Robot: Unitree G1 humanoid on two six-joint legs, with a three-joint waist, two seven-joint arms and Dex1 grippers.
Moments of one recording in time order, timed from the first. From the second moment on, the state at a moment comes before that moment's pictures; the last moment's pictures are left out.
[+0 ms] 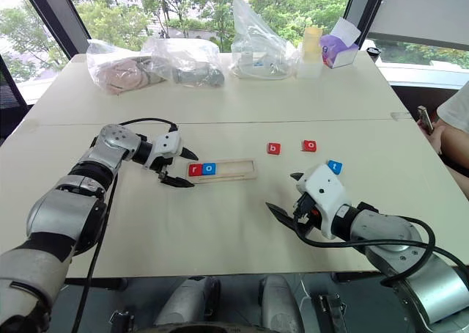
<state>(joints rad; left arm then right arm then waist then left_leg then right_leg) -1.05 0.47 -0.21 1.27 0.18 -0.41 -1.43 0.08 -0.76 -0.14 -0.85 0.52 0.85 0.50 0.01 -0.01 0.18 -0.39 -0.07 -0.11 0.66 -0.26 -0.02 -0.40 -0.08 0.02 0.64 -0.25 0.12</state>
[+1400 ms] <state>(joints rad) -0.45 0.58 -0.23 0.08 0.06 0.23 -1.38 0.01 -0.75 -0.03 -0.77 0.45 0.78 0.55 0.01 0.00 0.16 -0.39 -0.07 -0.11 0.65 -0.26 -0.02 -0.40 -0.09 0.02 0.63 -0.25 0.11</state>
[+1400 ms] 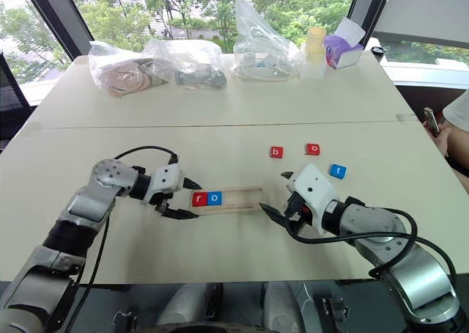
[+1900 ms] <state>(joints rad) -0.41 0.60 -0.31 -0.05 0.08 0.23 -1.26 -0.01 -0.76 -0.02 -0.76 0.44 0.77 0.57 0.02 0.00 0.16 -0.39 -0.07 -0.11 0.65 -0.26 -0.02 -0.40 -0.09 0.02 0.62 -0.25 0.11</state>
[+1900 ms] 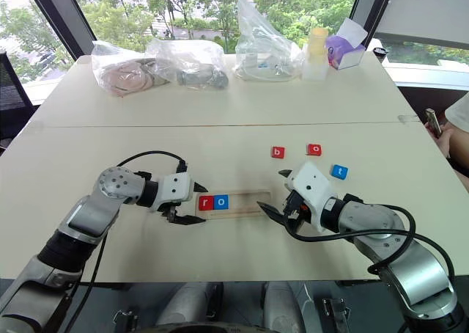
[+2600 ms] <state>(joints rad) -0.50 0.59 -0.38 0.04 0.07 0.18 -1.31 -0.03 -0.76 -0.02 -0.75 0.44 0.77 0.58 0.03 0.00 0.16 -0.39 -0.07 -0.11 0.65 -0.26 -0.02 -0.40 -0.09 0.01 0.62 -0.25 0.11</state>
